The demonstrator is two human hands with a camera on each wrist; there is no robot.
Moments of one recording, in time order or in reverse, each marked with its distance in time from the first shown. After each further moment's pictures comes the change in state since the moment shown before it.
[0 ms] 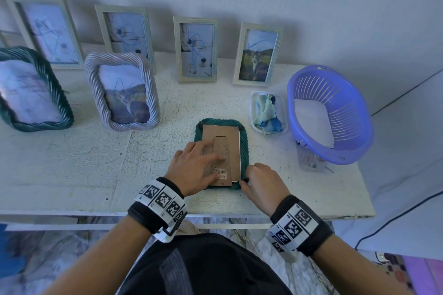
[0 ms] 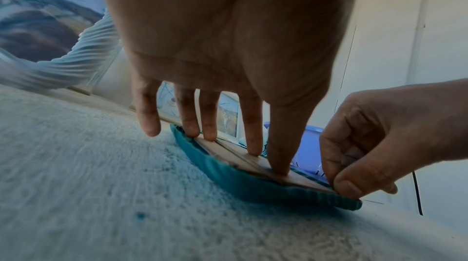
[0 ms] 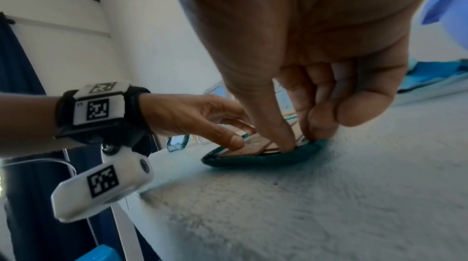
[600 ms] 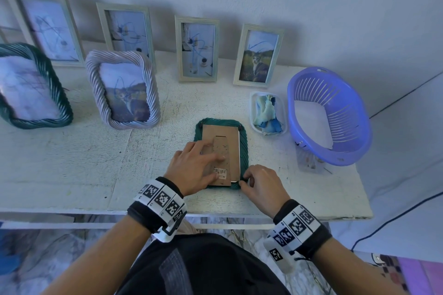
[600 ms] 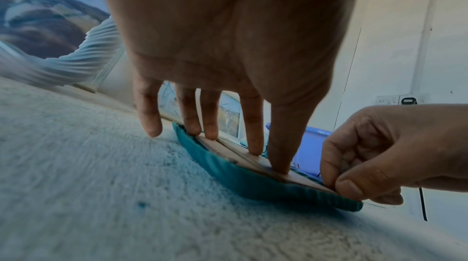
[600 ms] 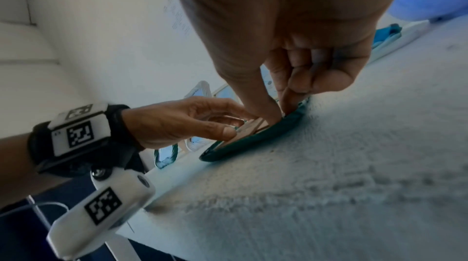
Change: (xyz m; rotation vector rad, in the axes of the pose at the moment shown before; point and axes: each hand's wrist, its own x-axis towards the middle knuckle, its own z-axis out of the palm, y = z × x) left_hand 0.000 -0.001 0.003 -0.036 0.018 -0.001; right_hand 0.000 0.013 0.013 0.234 0.092 0.036
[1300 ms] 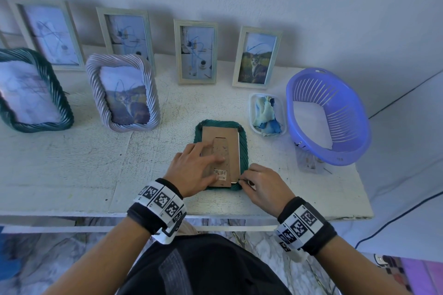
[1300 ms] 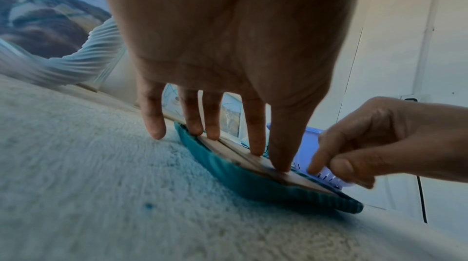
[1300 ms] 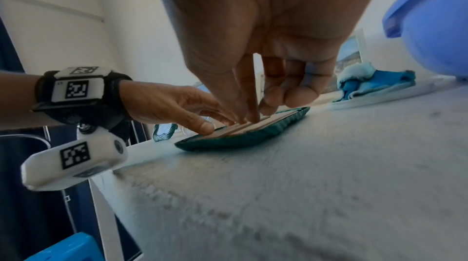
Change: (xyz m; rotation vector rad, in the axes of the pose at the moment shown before) left_hand 0.001 -0.003 0.002 0.000 -0.002 0.025; right_hand 0.002 0.012 -0.002 -0.090 -0.050 -0.246
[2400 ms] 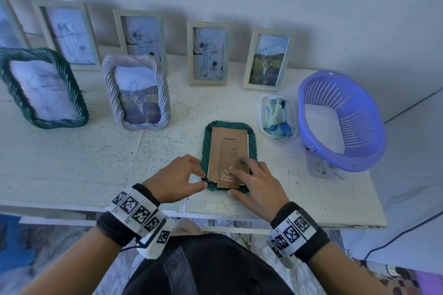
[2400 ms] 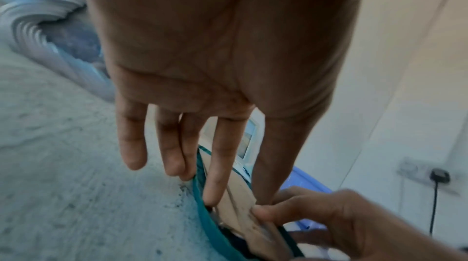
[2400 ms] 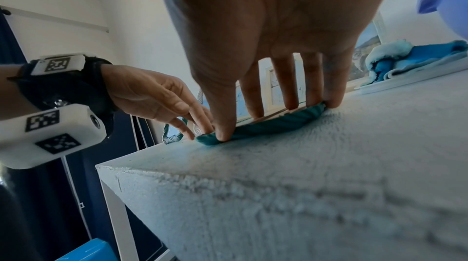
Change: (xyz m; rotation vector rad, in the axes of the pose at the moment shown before) left_hand -0.036 -0.023 -0.028 -0.241 -0.216 -0.129; right_hand 0.009 -0.022 0.011 -0.120 -0.065 0.024
